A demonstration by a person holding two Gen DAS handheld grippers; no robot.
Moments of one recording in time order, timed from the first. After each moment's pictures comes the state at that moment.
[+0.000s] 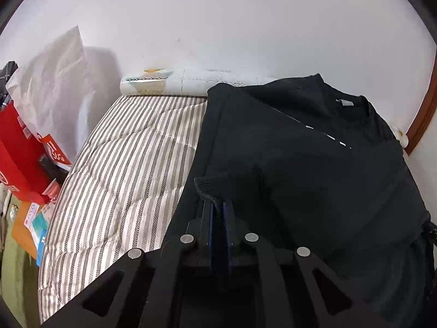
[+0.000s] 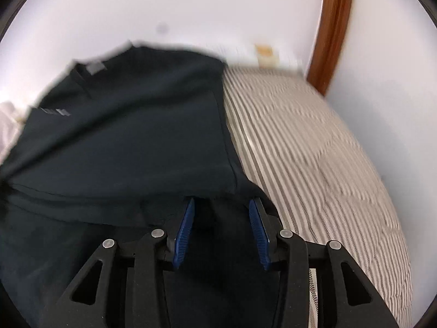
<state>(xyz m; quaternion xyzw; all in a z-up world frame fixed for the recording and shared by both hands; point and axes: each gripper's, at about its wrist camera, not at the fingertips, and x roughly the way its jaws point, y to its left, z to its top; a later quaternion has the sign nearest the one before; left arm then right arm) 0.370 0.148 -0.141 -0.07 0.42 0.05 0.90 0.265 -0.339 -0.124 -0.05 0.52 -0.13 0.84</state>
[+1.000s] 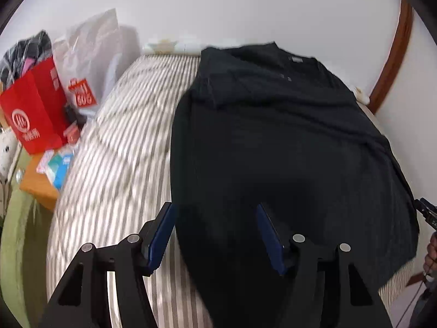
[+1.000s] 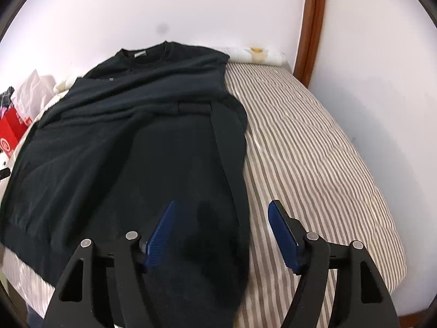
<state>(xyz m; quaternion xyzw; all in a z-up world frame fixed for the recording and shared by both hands) 0.171 0.138 -0.141 -0.08 0.45 0.00 0.89 0.077 -0.335 -0.072 -0.07 0.50 -0.08 0.86</state>
